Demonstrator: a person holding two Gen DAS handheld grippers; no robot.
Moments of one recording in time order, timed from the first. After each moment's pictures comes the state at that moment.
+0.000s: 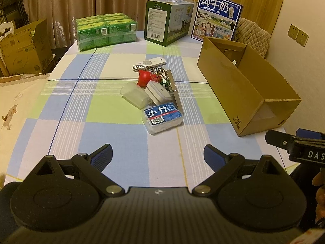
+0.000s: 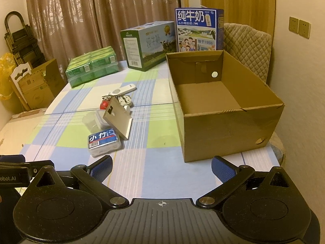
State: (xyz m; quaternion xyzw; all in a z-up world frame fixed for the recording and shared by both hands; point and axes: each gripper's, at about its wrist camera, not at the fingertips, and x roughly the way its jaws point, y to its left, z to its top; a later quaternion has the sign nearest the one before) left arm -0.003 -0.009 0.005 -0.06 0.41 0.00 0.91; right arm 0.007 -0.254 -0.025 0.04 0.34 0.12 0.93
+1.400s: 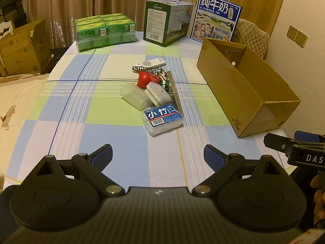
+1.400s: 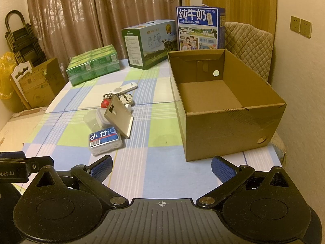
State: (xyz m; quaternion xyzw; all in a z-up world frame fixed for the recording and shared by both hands) left arm -0.001 -0.006 0.007 -0.06 0.41 -0.01 0.91; right arm 0.006 -0.251 -0.028 0.04 0.35 0.12 0.93
